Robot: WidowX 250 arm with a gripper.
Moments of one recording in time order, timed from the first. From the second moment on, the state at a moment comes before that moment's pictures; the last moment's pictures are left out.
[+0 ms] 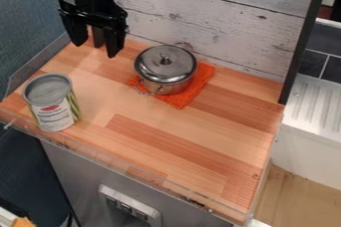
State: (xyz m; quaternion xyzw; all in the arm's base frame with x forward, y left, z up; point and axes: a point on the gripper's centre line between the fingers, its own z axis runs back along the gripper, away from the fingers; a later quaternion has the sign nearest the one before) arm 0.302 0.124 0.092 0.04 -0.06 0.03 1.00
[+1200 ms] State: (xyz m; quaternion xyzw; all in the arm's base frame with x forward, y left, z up) arm 0.392 0.052 0.049 0.05 -0.03 -0.03 1.00
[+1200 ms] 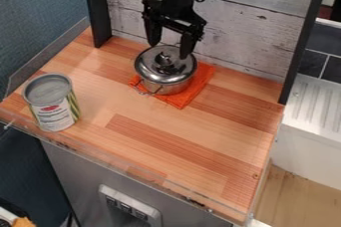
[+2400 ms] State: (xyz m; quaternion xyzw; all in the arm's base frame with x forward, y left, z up) arm 0.383 0.051 0.081 0.03 -0.07 -0.03 1.00
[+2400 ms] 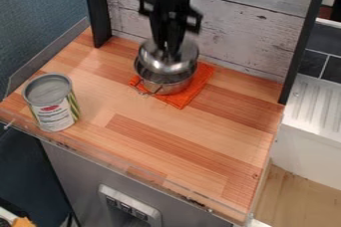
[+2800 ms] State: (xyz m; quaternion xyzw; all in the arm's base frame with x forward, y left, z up) arm 0.341 -0.002 0.094 0.01 -0.08 -0.09 0.99
